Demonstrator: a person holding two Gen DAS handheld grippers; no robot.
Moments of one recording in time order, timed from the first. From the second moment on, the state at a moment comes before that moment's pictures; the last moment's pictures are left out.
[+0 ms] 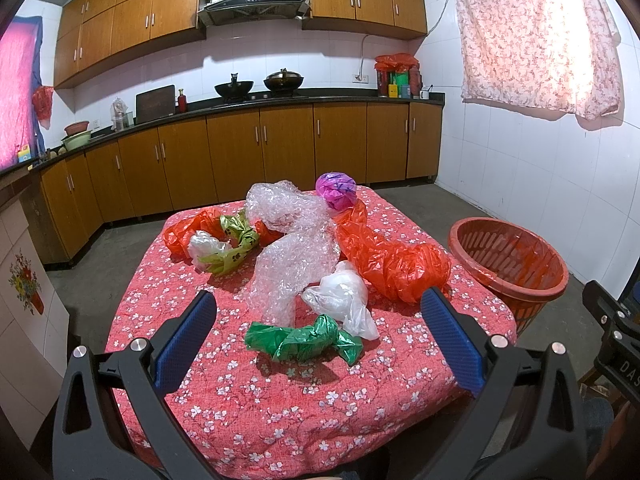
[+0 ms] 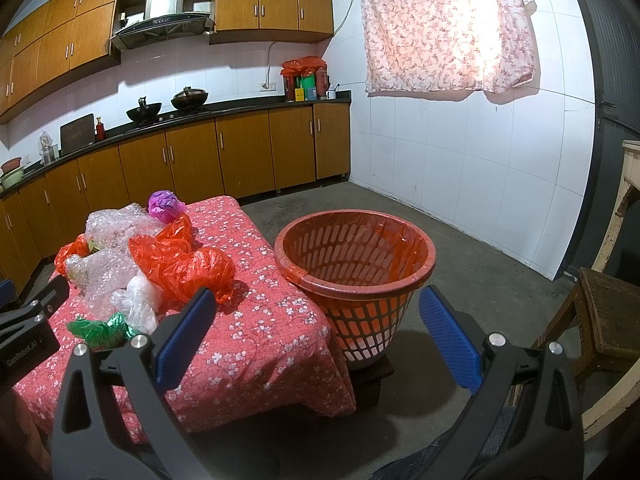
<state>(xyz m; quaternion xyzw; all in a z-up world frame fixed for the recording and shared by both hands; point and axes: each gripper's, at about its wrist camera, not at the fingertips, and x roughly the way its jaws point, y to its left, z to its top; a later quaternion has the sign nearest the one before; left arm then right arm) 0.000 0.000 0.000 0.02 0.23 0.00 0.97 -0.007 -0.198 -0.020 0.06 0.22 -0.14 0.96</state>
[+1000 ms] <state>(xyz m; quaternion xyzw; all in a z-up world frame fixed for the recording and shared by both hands) 0.001 0.002 -0.003 0.03 0.24 0.00 0.97 -0.004 -0.196 -0.021 0.05 0.22 -0.14 0.96</state>
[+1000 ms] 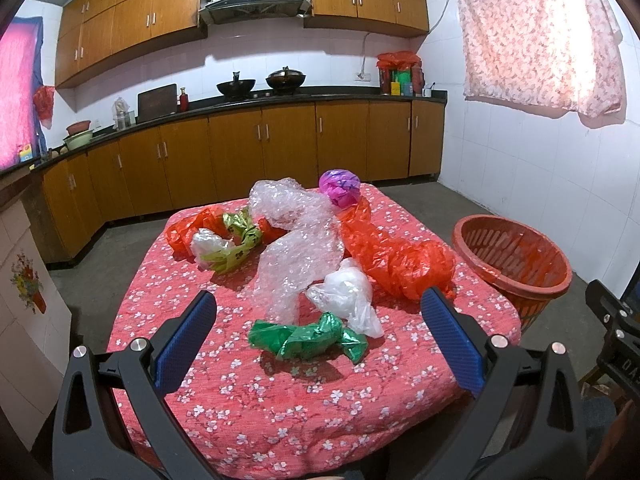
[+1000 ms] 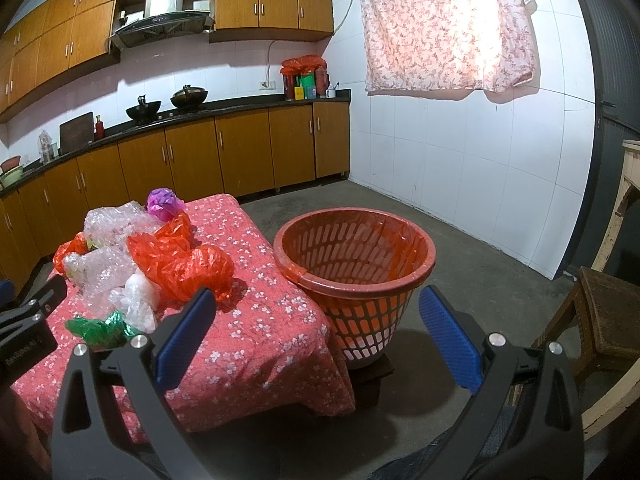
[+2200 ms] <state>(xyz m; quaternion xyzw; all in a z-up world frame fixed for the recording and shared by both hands) 0.043 0.076 -0.050 -0.01 0.29 0.04 0.95 0.217 -0.126 -0.098 0.03 0.34 0.04 0.94</state>
